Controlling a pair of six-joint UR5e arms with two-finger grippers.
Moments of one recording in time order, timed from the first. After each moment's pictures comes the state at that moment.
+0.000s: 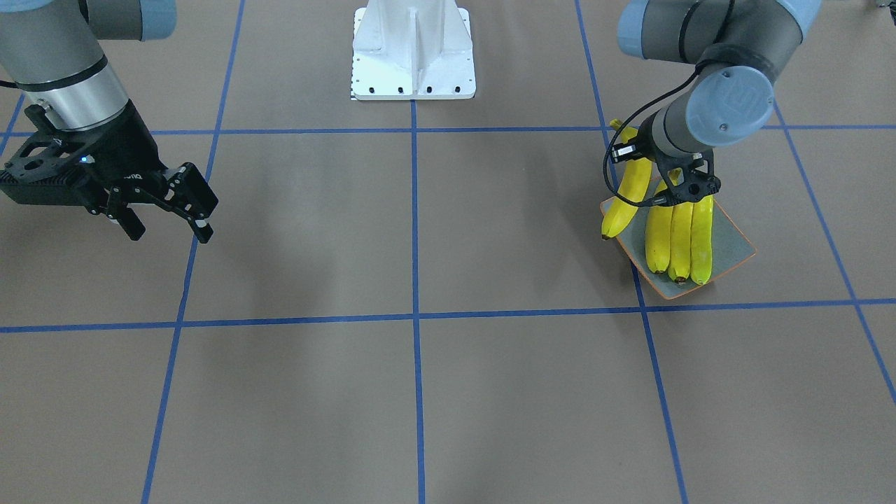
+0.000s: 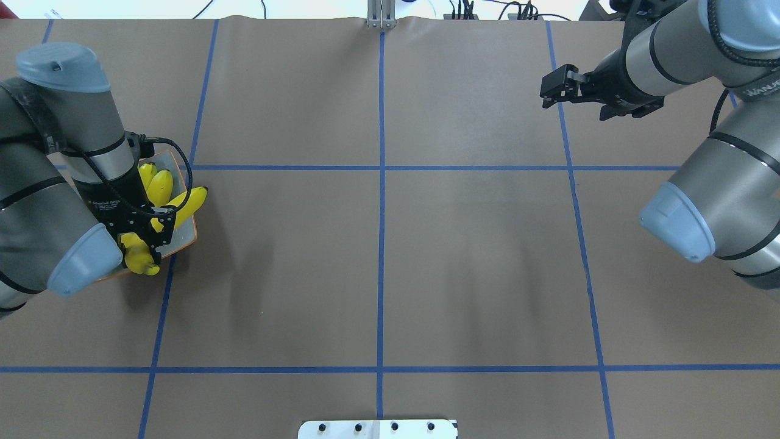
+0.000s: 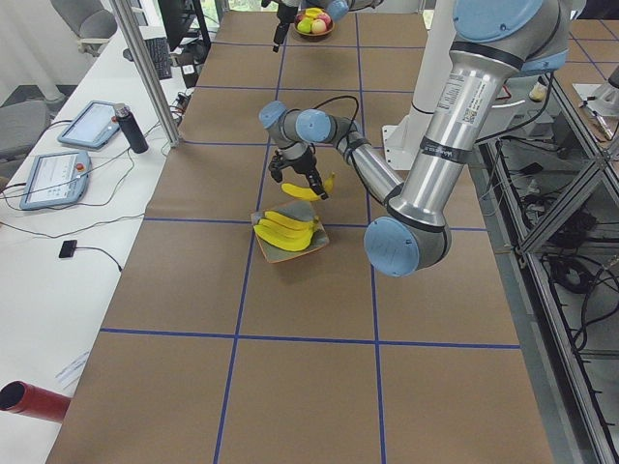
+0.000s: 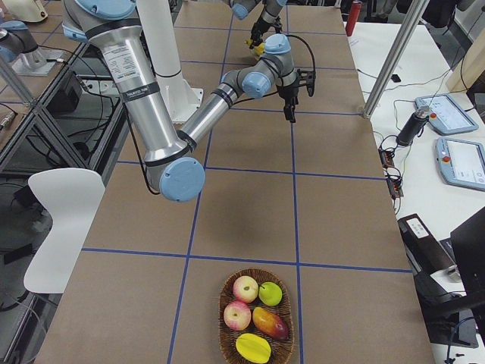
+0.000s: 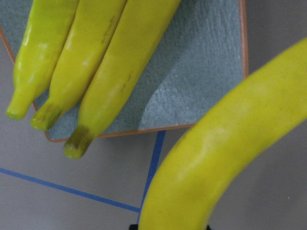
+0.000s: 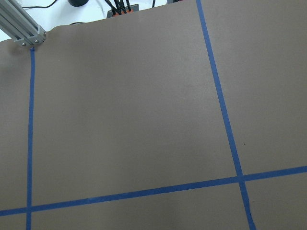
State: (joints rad) left arm -0.83 -1.95 -1.89 -0.95 -2.38 -0.83; right arm 0.93 -1.17 1.97 -1.53 1.95 1.13
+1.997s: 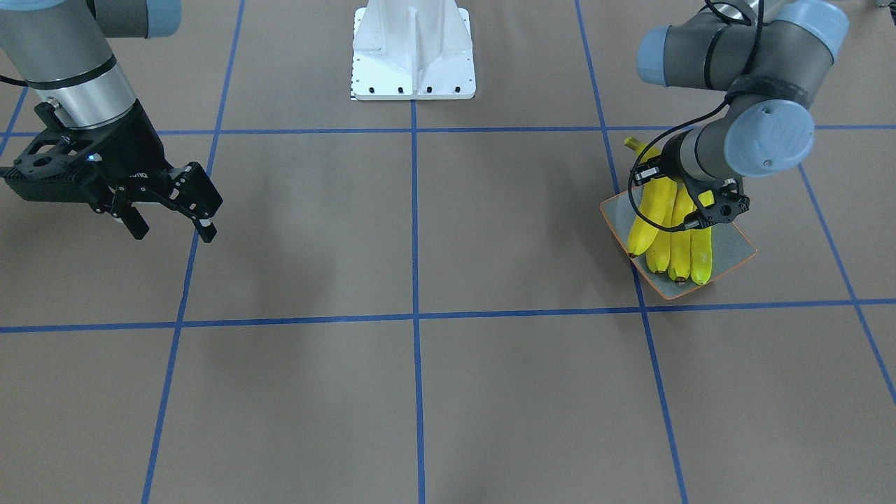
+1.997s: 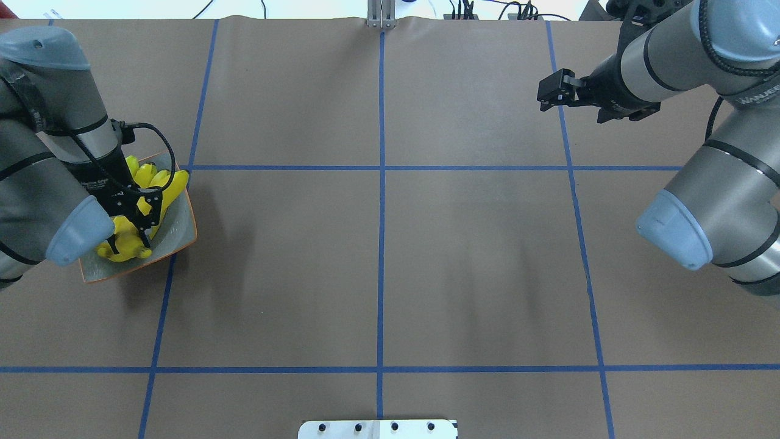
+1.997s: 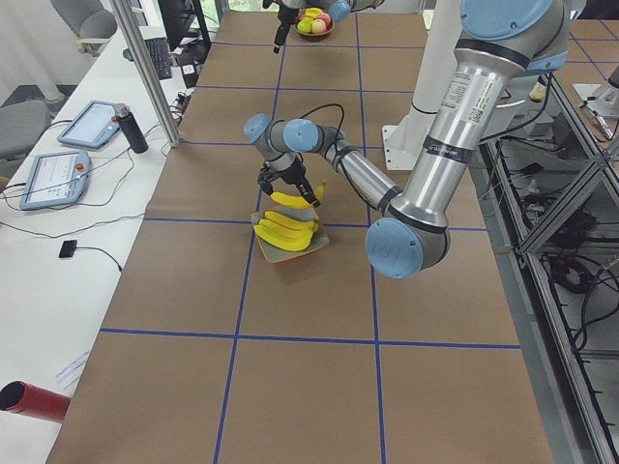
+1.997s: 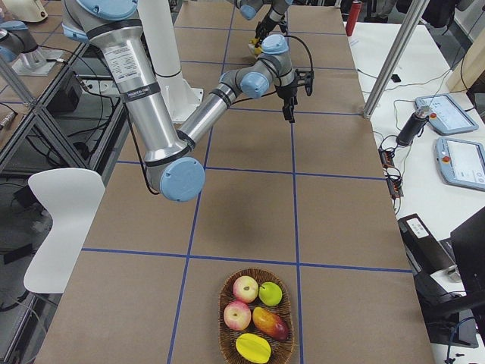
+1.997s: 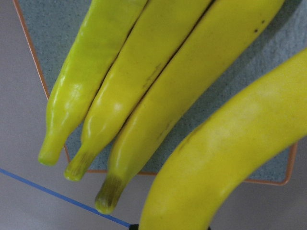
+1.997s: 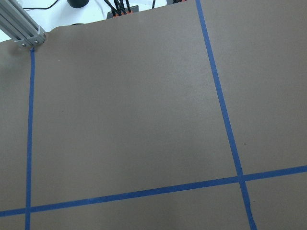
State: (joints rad) left arm -0.90 -1.95 -1.81 -0.96 -2.44 -0.83; right arm 0.91 -1.17 1.98 -1.53 1.92 1.14
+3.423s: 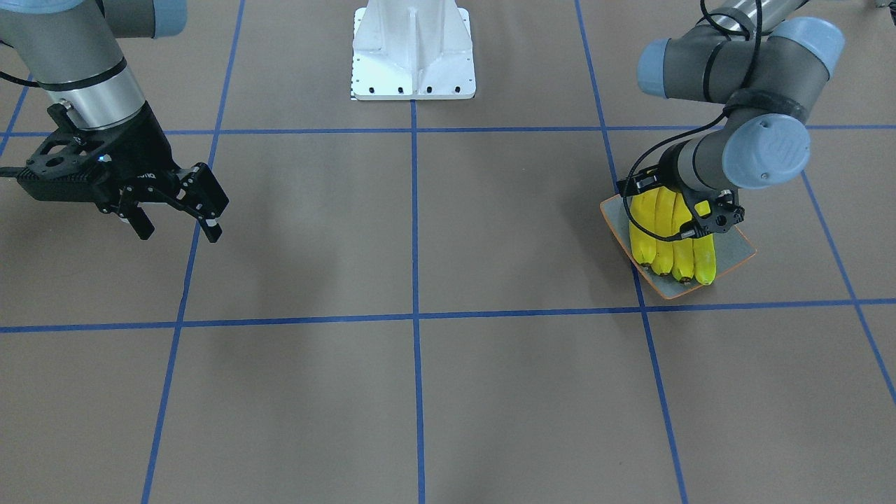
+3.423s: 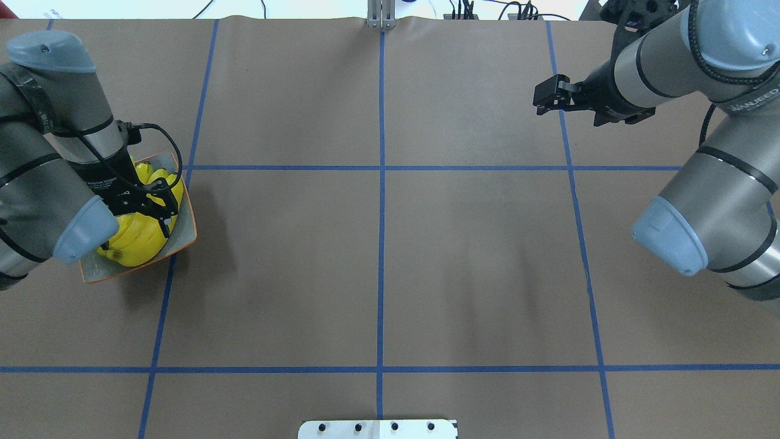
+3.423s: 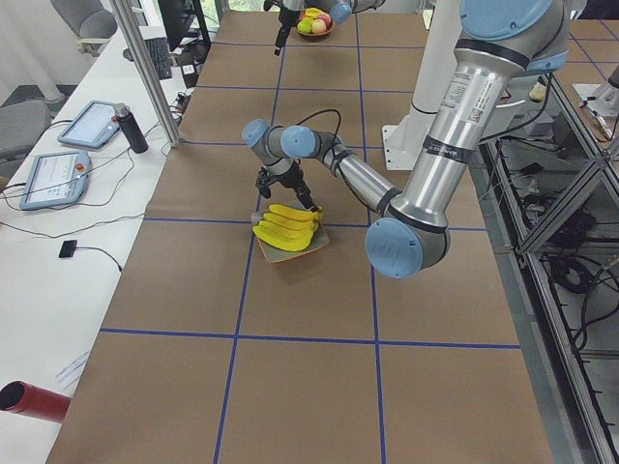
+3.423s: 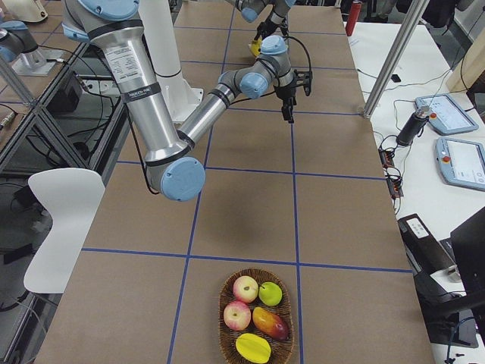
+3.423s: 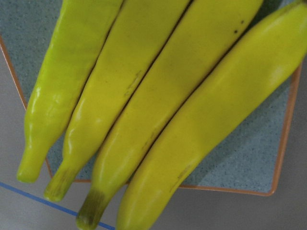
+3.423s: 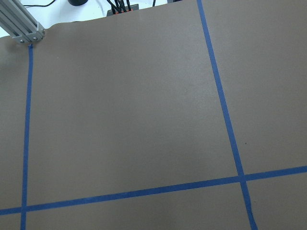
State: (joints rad) left arm -0.89 -1.96 -1.78 -1.02 -2.45 -0.82; right arm 0.89 -1.17 1.98 -1.53 1.91 1.14
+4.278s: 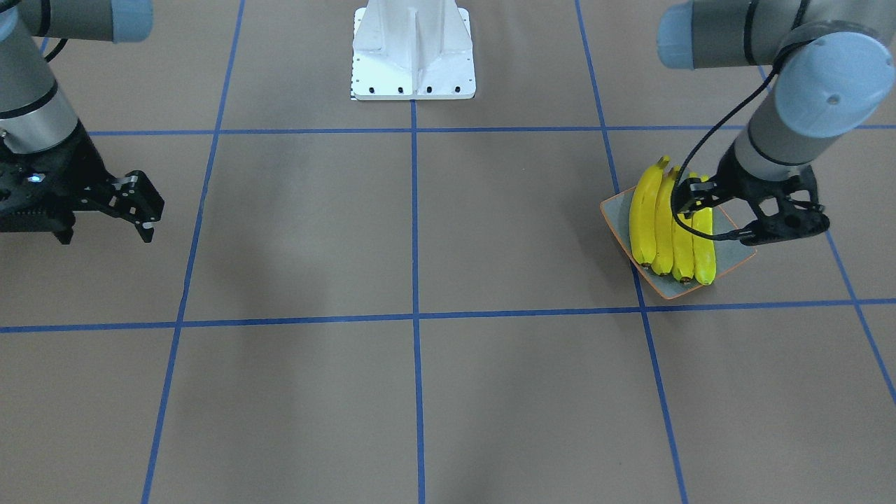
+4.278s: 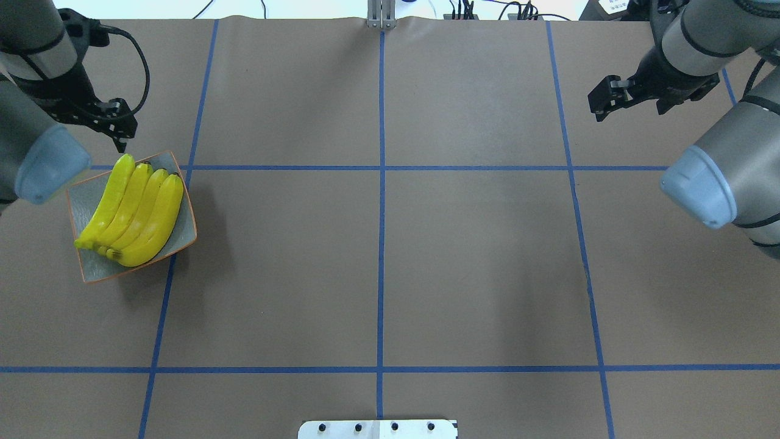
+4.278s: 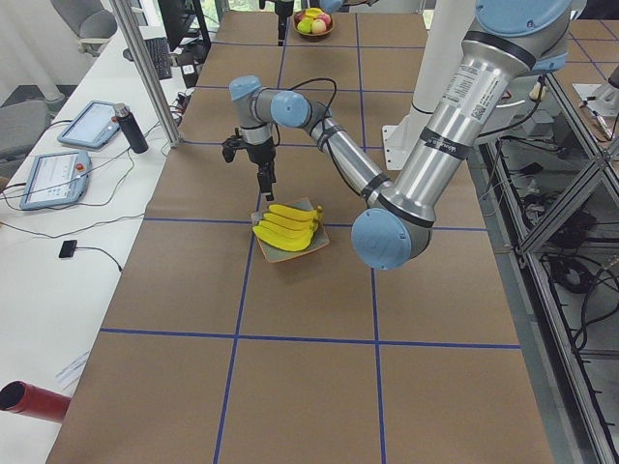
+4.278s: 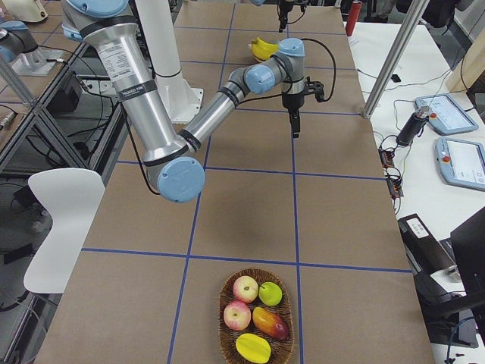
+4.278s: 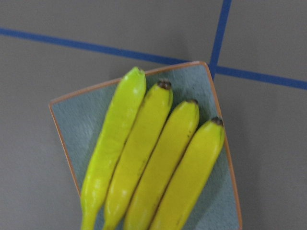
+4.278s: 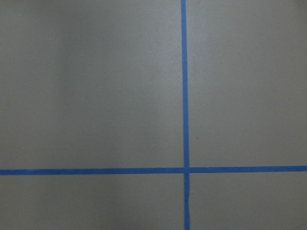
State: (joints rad) left arm -1.08 -2.06 -1.82 -1.03 -2.08 -0.47; right arm 1.05 -1.16 1.95 -1.87 2.04 0.60
